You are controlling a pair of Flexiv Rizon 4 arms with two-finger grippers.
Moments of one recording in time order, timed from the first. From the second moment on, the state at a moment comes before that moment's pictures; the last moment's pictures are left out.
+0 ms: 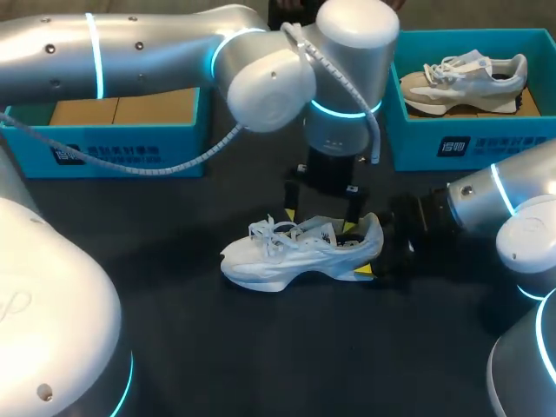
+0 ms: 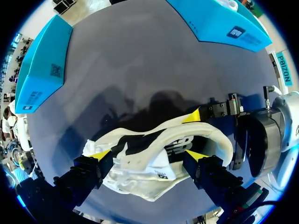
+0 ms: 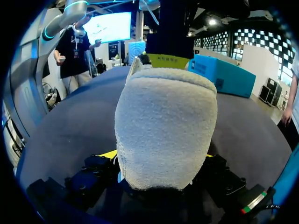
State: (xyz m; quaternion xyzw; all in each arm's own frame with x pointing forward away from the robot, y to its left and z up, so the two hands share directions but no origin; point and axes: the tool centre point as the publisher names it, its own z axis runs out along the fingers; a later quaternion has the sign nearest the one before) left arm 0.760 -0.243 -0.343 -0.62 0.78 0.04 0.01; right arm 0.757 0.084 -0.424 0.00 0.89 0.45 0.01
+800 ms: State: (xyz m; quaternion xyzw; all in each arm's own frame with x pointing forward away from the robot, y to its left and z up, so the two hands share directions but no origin) left arm 0.755 -0.227 -0.362 -0.63 0.77 0.11 0.06; right arm 0.757 0.085 -0.424 0.00 0.89 0.45 0.01
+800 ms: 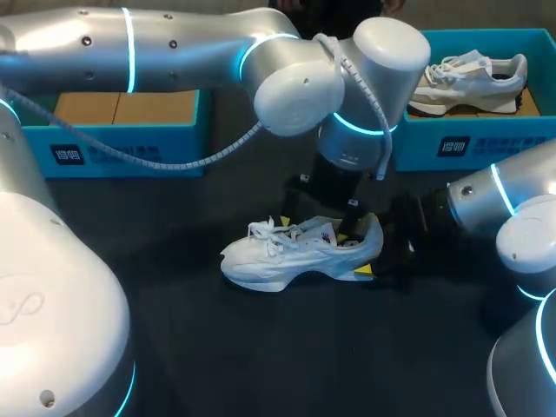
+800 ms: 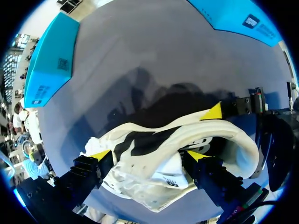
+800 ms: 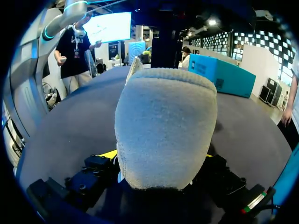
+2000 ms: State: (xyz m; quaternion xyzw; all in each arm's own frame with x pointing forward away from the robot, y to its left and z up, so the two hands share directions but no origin) left arm 0.734 -0.208 -0.328 -0.68 0.73 0.07 0.00; right arm 0.757 0.085 -0.424 0.00 0.89 0.45 0.01
